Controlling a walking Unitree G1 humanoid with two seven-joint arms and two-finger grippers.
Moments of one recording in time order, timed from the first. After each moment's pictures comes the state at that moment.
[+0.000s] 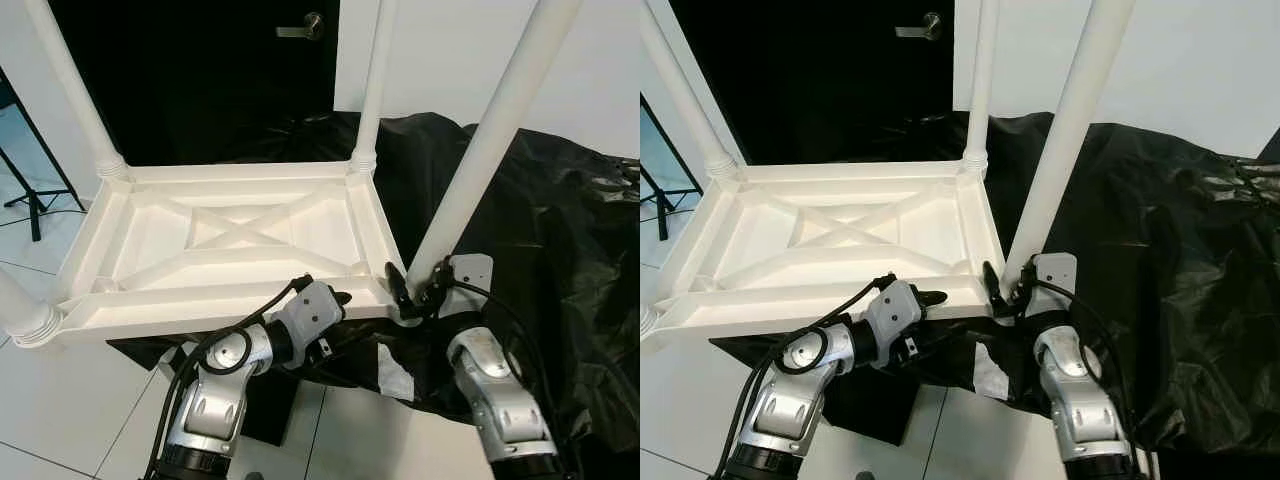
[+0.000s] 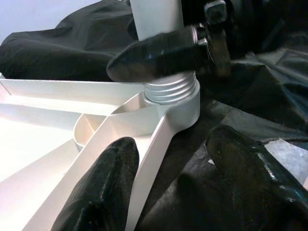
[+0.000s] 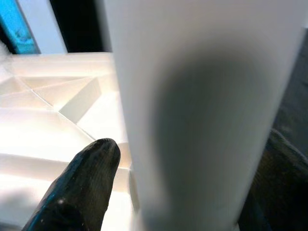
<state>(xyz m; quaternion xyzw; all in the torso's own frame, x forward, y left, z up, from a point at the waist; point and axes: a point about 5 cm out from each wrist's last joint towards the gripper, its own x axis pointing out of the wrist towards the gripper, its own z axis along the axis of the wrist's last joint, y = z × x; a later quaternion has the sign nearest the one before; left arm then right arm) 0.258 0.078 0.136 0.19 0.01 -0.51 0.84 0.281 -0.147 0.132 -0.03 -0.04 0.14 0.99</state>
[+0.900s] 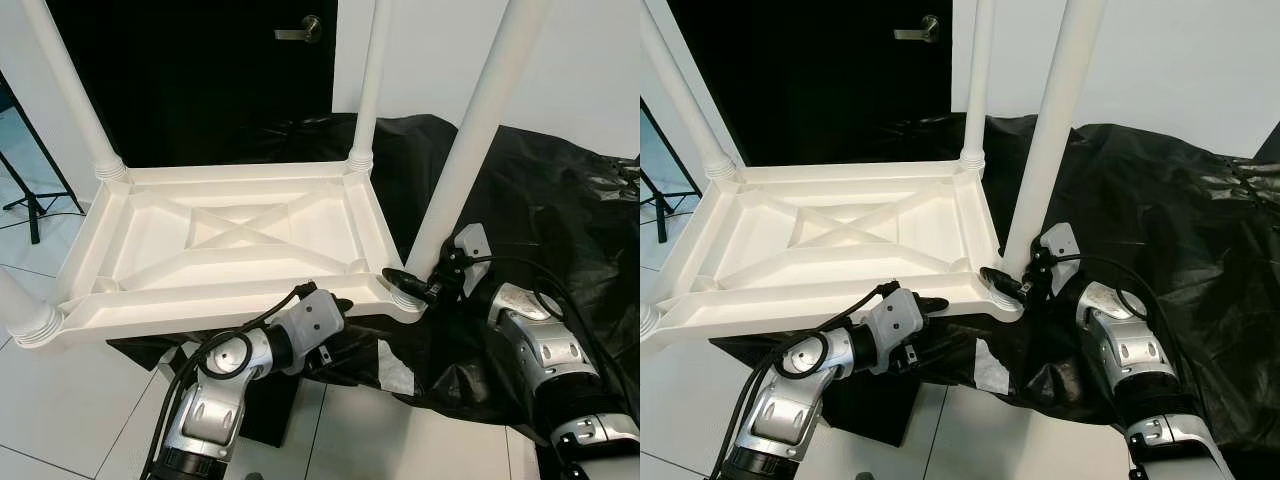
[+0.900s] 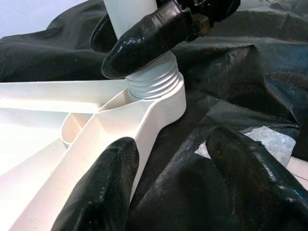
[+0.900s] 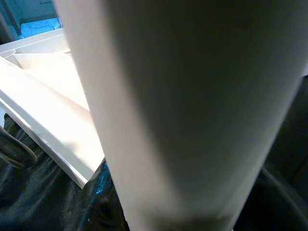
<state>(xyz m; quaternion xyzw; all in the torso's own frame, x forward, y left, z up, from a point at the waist) 0.256 0.076 0.133 0.21 0.01 -0.52 0.83 0.318 -0.170 0.135 -0.10 0.00 0.40 0.91</state>
